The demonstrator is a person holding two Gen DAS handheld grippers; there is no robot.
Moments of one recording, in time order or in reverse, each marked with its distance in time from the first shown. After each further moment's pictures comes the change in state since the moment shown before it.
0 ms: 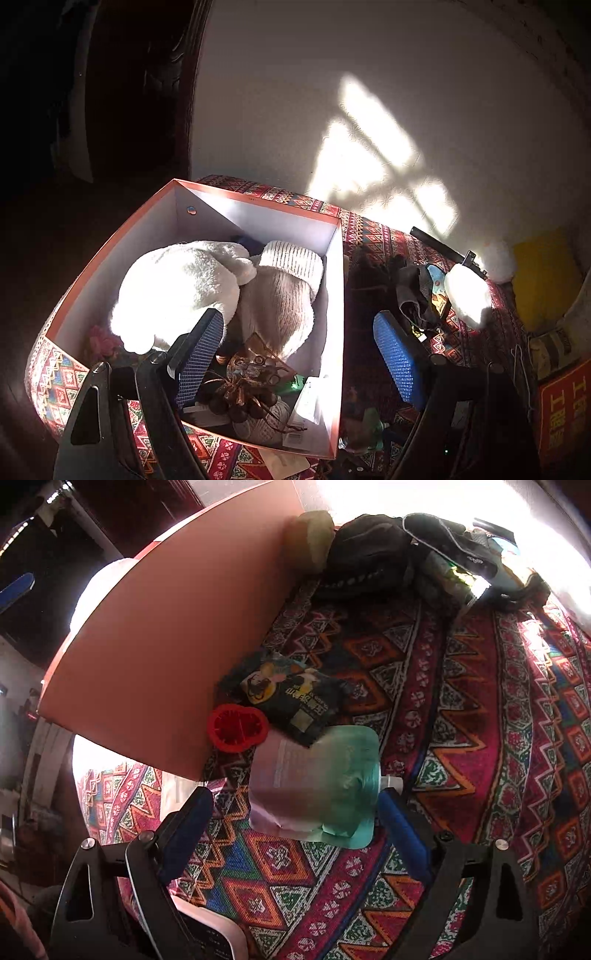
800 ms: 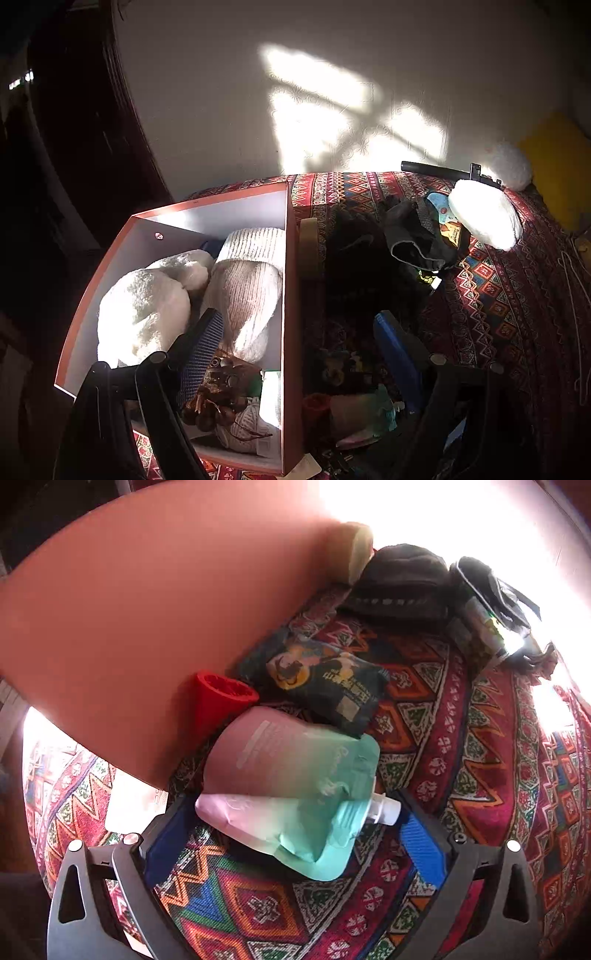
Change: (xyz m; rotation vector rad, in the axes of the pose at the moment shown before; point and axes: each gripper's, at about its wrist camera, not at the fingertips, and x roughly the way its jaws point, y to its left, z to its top) left arm 0.047 -0.095 -0.035 0.344 0.046 0.161; right arm 0.027 0.008 -0.012 -0.213 -0.076 -0.126
